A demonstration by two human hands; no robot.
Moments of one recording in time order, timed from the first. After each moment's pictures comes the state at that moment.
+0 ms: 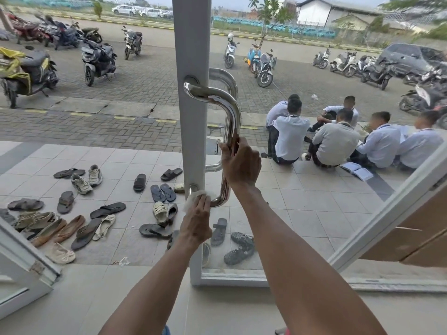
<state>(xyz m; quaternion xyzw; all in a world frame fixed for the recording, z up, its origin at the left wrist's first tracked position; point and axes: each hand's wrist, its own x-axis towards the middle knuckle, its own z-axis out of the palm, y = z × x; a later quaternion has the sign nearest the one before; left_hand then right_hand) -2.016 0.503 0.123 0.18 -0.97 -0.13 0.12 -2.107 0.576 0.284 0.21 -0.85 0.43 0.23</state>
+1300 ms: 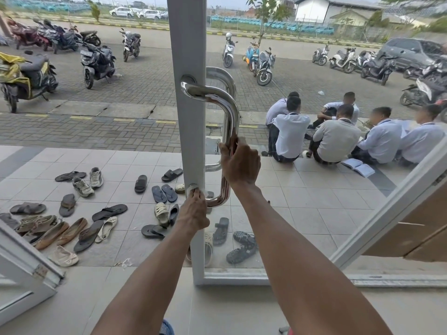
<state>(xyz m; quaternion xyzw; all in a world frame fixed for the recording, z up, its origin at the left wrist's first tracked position) -2.033 0.481 0.149 0.22 -0.97 -0.09 0.02 -2.106 0.576 0.285 0.22 -0.85 0.41 0.23</state>
